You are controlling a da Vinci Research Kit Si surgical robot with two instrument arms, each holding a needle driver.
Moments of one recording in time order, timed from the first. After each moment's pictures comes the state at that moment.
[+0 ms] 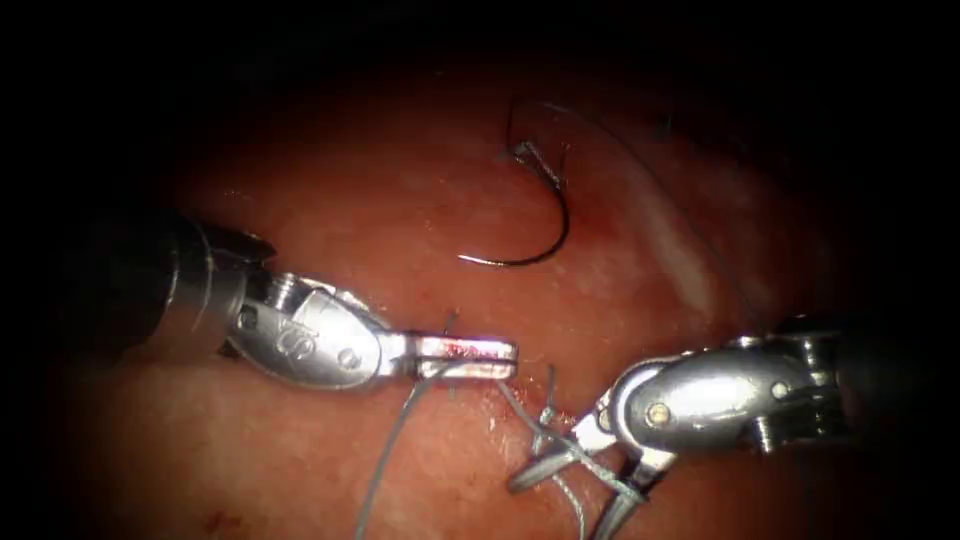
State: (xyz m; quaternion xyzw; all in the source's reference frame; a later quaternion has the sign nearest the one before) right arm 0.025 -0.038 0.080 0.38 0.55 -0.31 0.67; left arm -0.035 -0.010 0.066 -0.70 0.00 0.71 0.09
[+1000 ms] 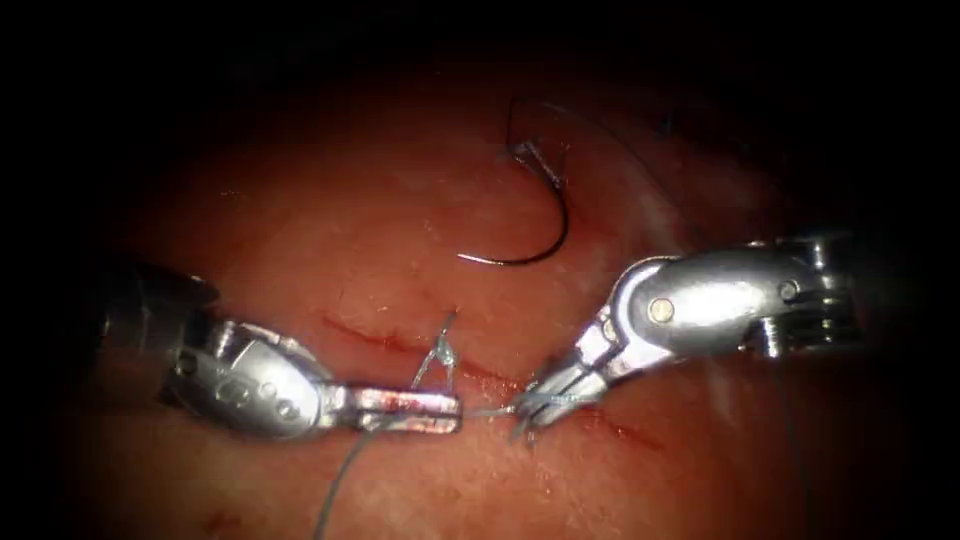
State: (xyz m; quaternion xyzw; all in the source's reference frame) right arm 0.026 -0.030 0.079 0.32 0.60 -0.21 0.71; left arm -0.032 -0.015 0.062 -0.70 -0.01 0.71 0.08
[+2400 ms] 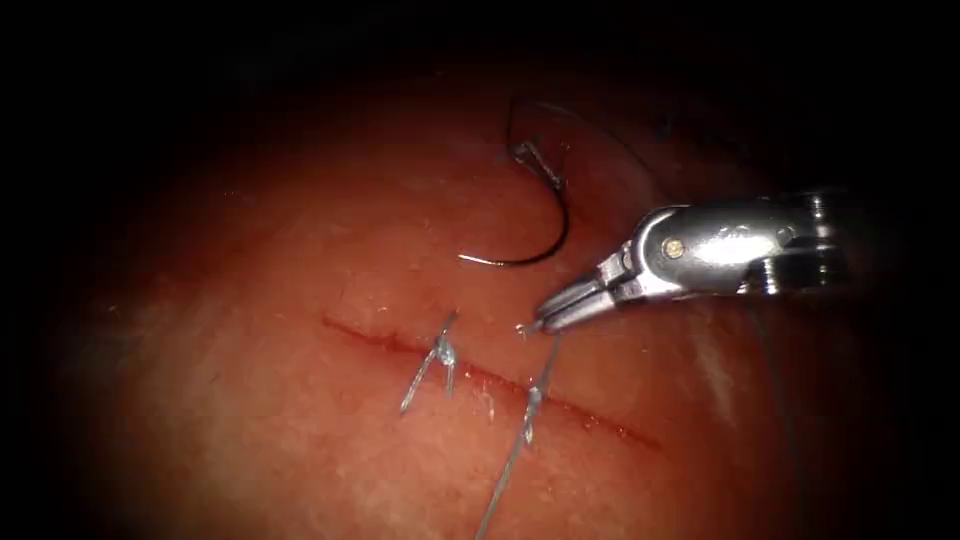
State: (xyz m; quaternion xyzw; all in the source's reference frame) right arm 0.024 -0.028 0.086 0.26 0.57 -0.12 0.77; left arm -0.034 -0.029 0.053 -0.70 -0.03 0.71 0.06
